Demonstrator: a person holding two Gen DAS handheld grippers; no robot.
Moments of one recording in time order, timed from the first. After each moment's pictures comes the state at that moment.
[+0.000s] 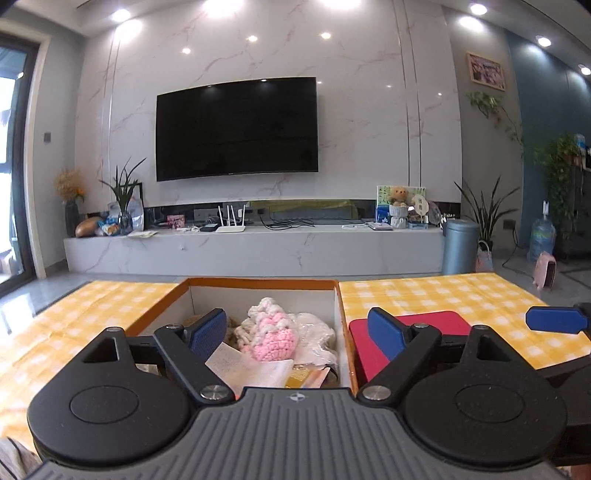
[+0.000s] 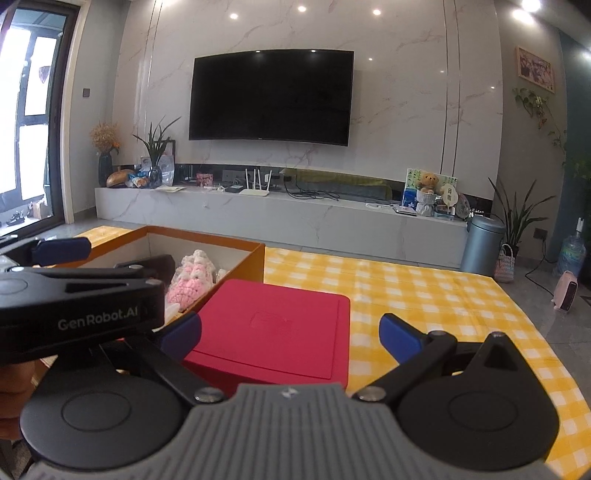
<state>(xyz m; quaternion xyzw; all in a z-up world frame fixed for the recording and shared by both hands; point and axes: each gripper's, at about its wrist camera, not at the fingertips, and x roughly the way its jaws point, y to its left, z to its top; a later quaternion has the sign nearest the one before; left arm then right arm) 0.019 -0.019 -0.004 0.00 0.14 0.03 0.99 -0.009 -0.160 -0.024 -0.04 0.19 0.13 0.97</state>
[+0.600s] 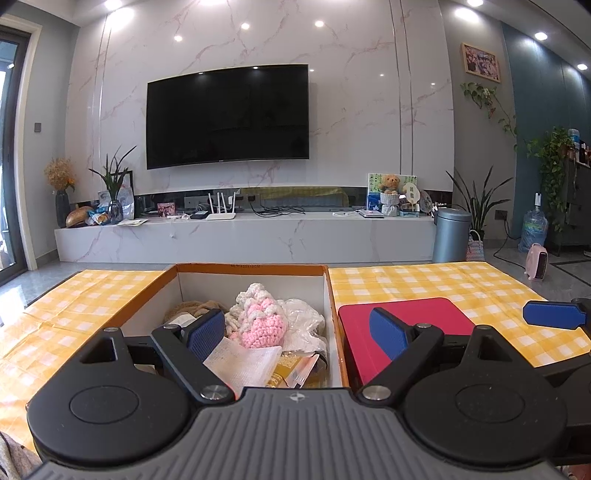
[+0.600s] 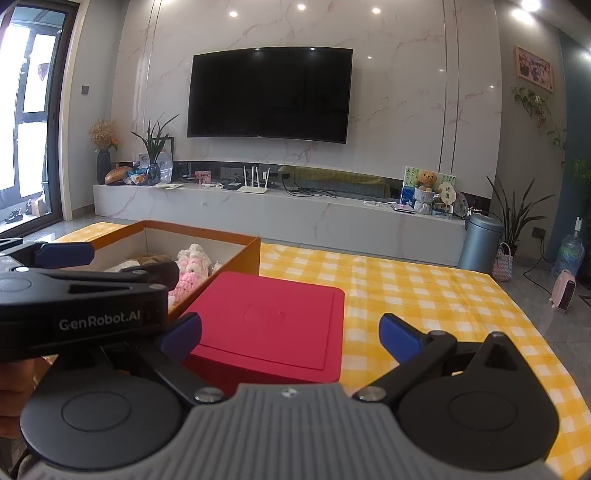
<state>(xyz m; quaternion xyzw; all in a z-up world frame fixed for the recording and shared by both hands) 0.021 -0.021 -0.007 0.01 0.16 0.02 0.99 -0.009 -0.164 -0.026 -0.05 0.20 0.12 0.97</state>
